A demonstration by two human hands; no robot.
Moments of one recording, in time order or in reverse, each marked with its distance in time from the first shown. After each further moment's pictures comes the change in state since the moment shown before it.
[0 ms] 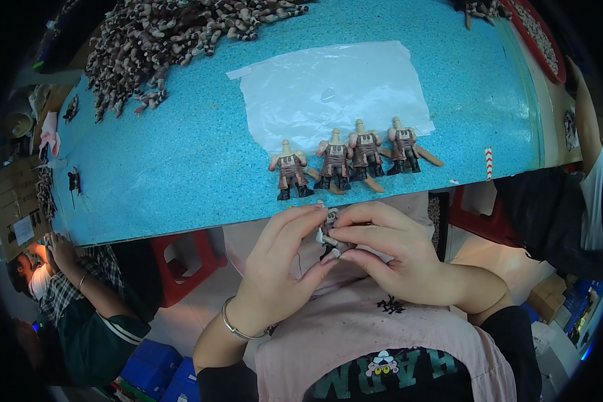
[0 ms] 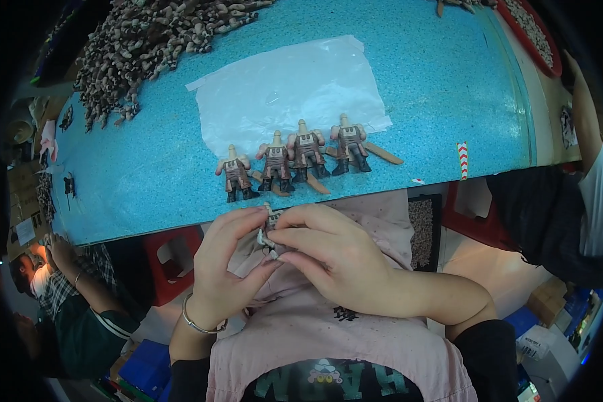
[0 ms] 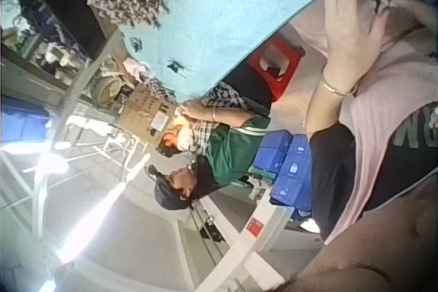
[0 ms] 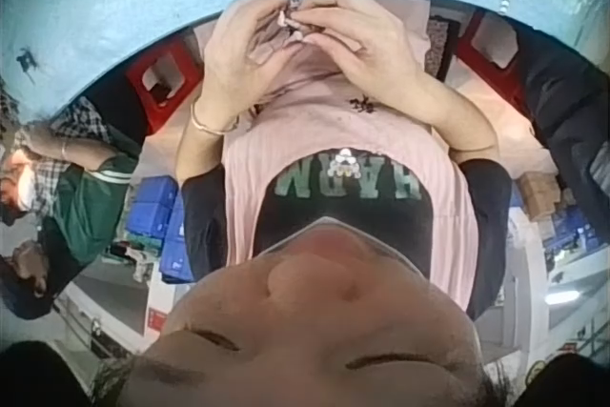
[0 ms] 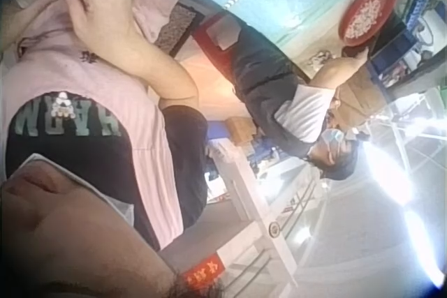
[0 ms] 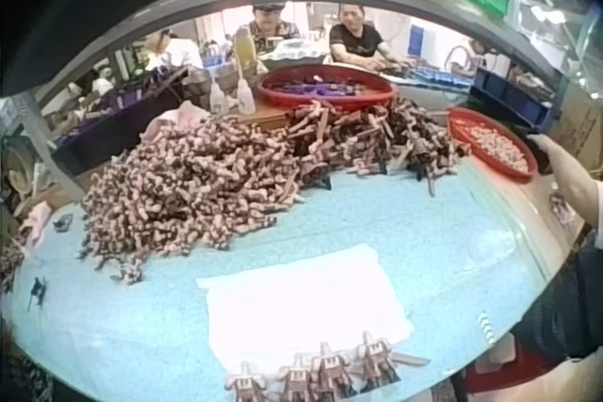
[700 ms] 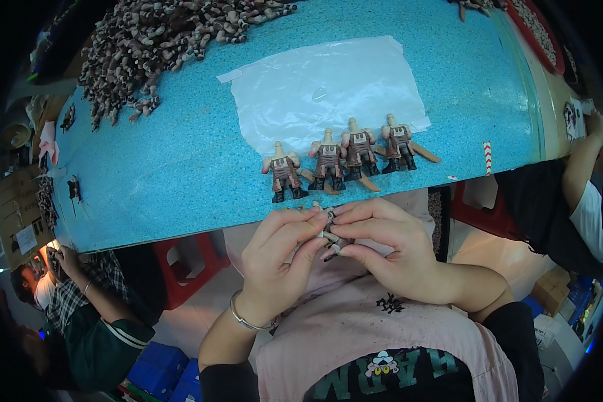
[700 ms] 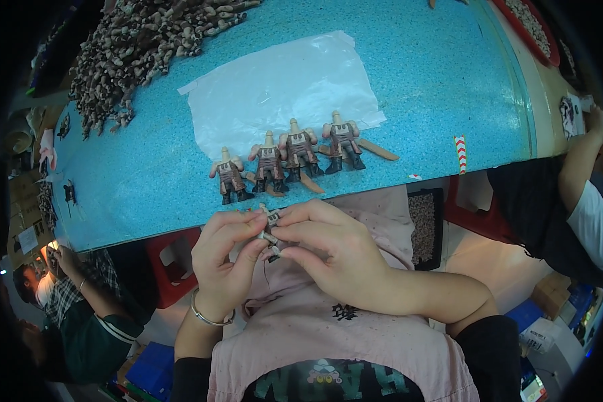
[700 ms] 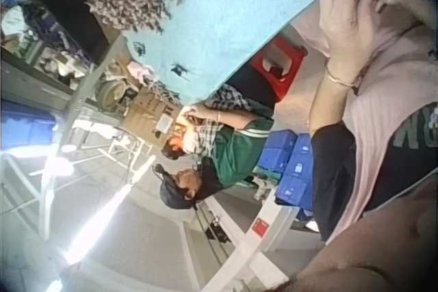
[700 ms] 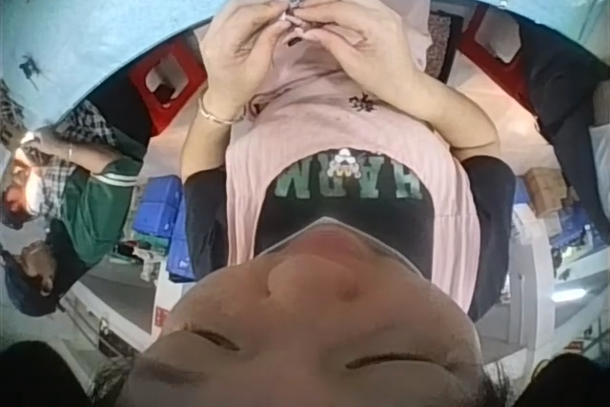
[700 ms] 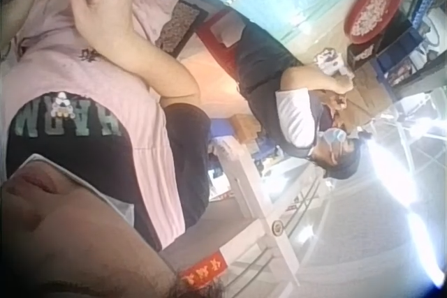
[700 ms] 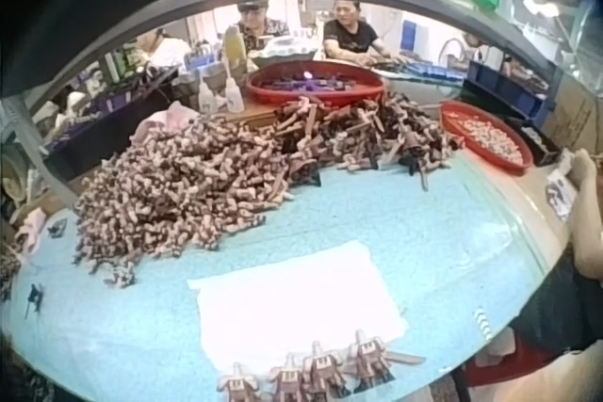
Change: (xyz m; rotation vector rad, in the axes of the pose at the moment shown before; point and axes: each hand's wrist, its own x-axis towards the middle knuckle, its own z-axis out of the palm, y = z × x) left_hand 0.003 -0.011 0.013 -0.076 0.160 0.035; right_hand -0.006 0.007 0.006 0.104 0.074 0.116
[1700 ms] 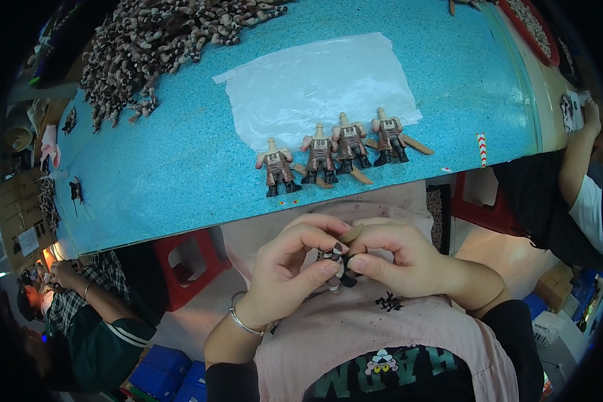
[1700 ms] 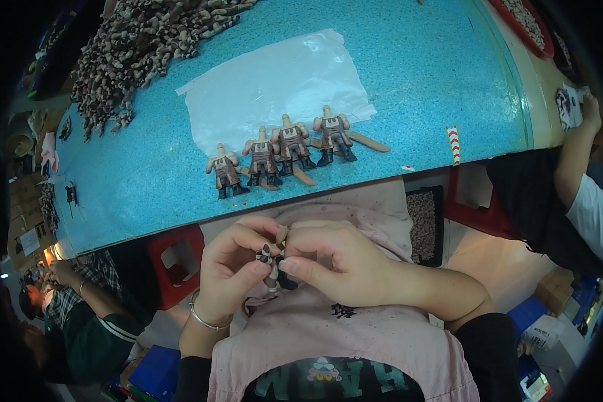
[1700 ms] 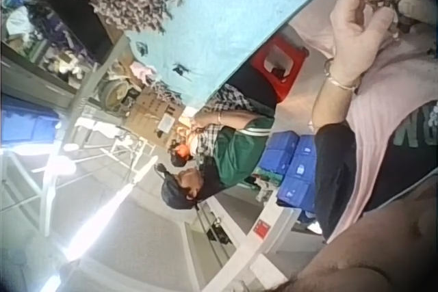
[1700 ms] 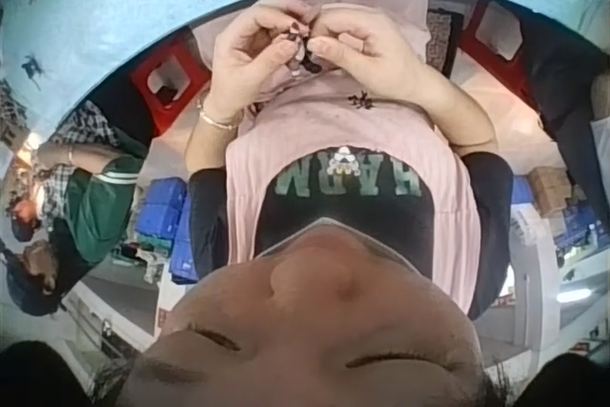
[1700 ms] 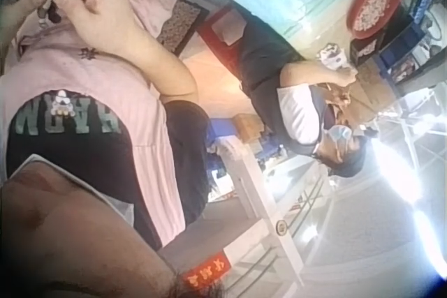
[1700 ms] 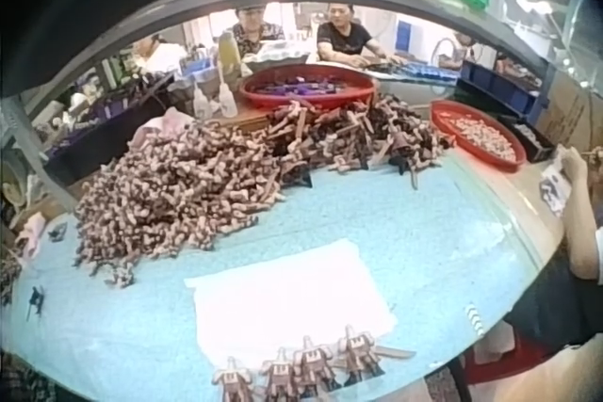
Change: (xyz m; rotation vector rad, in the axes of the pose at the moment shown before) left_hand -0.011 0.005 0.004 -0.873 -0.238 -0.334; right_hand -0.008 -0.001 -0.018 0.305 -0.358 0.098
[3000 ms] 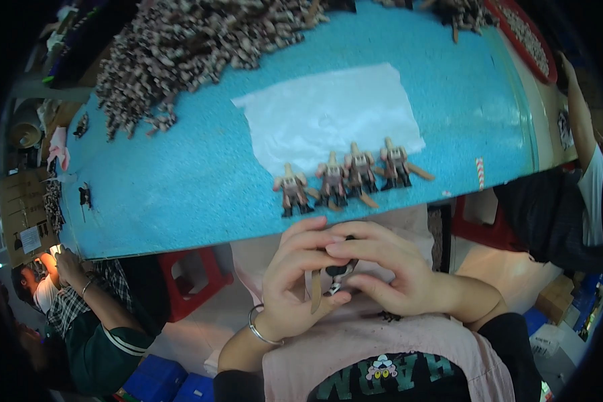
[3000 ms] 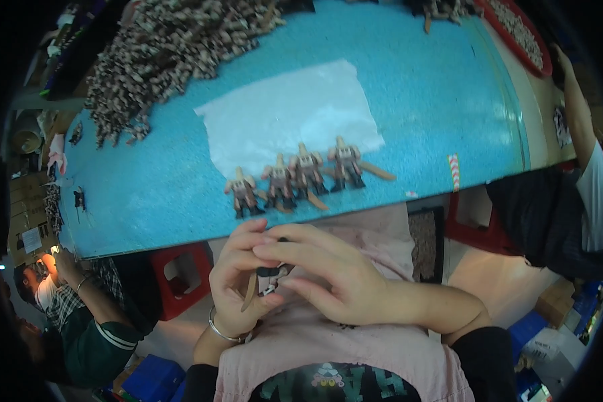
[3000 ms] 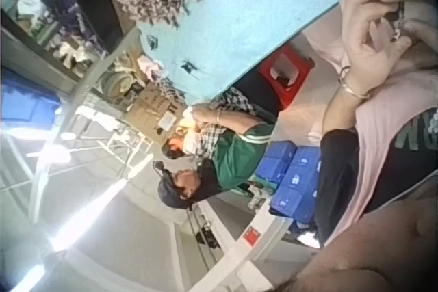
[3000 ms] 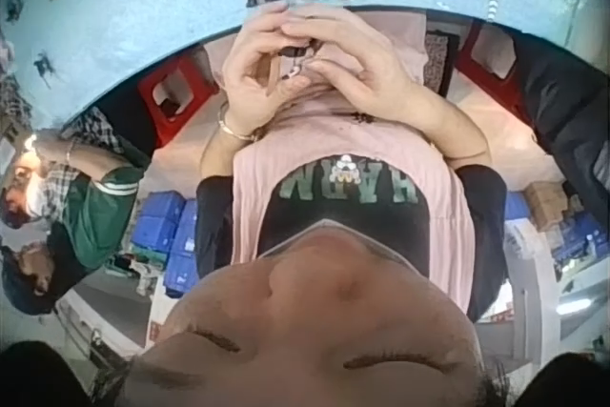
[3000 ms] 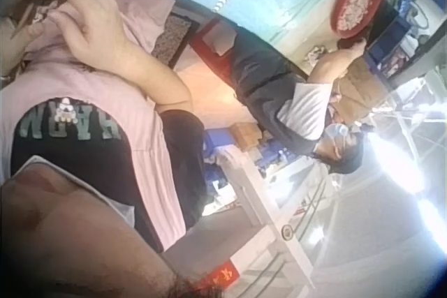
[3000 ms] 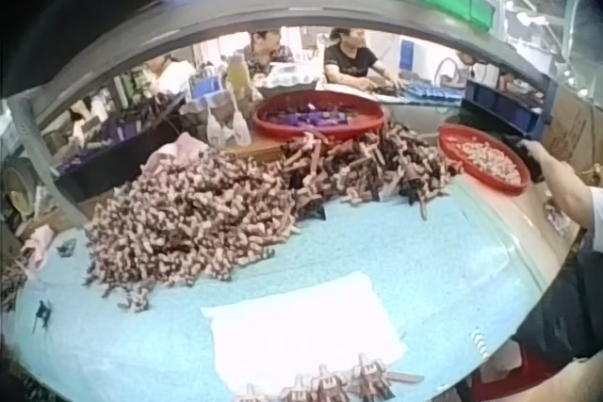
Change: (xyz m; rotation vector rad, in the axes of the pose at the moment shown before) left_hand 0.003 0.001 -0.005 0.452 0.157 0.381; right_hand 0.019 -0.012 0.007 -0.288 0.145 -0.302
